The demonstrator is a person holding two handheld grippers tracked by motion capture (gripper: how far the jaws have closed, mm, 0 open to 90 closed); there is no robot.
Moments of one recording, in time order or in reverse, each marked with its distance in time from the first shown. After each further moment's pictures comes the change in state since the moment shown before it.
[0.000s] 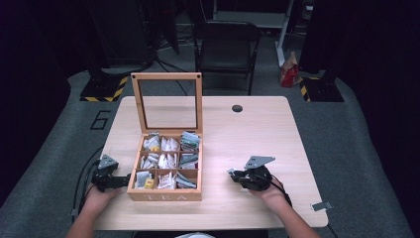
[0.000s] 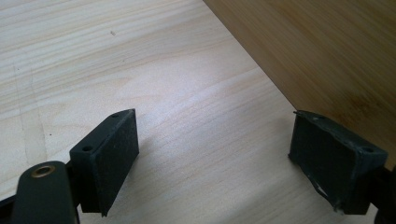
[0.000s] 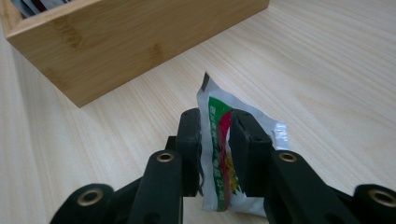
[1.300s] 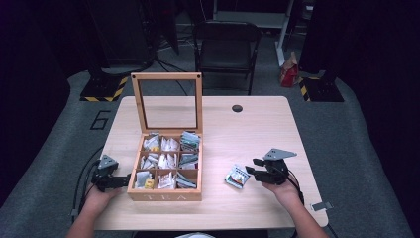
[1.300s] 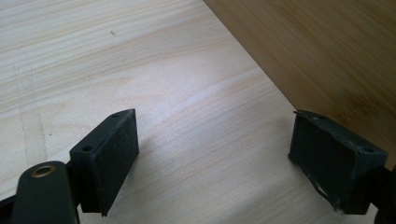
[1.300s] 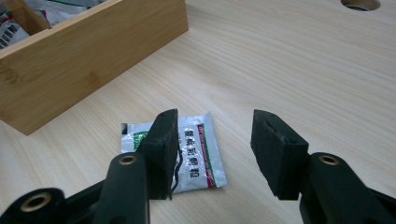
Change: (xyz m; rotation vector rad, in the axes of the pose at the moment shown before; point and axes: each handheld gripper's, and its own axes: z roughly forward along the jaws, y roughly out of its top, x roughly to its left) left arm 0.000 0.000 0.000 0.001 0.000 0.001; right arm -0.031 -0.005 -0.040 -0.082 -0.164 0.117
